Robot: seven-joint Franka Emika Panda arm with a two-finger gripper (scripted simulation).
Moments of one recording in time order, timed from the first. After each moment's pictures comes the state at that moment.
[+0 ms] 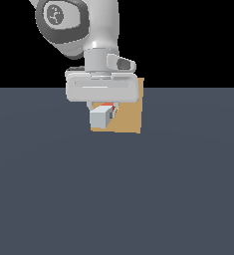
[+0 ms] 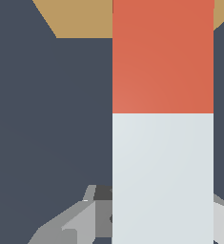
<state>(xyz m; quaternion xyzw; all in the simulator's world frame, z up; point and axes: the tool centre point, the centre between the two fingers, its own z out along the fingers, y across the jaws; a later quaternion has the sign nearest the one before) -0.038 0.065 0.118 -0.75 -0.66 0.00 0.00</state>
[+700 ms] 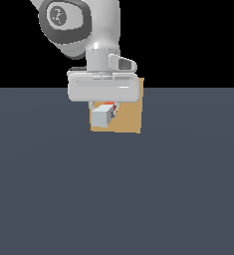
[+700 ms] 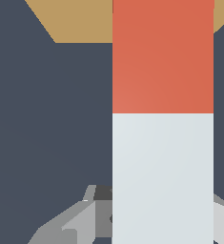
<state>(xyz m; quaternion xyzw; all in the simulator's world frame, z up) -0.035 0.071 0.118 -0.75 -0.66 0.00 0.00</state>
